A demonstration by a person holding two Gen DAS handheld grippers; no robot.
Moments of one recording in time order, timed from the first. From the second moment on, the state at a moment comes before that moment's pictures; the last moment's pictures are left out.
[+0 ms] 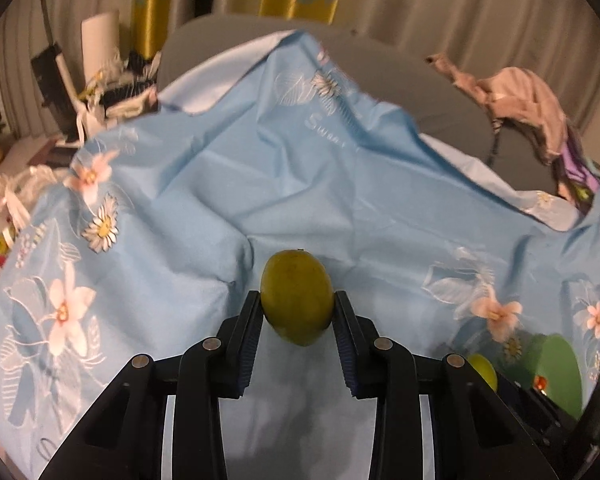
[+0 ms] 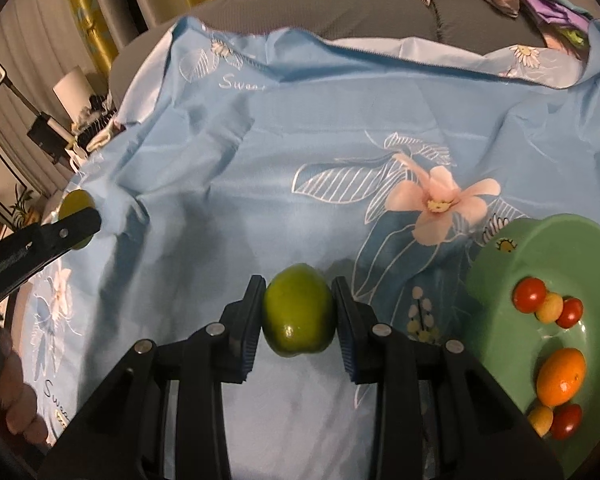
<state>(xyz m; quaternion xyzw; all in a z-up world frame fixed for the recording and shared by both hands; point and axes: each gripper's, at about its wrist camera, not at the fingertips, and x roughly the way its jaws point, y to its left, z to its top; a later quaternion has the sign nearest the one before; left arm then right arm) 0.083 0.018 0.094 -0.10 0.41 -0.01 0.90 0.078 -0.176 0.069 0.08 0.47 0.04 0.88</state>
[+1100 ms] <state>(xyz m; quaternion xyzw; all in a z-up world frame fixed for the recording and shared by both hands) 0.001 -0.061 0.132 -0.06 0.34 -0.17 0.92 -0.021 -0.242 0.138 0.14 0.35 -0.02 0.93</state>
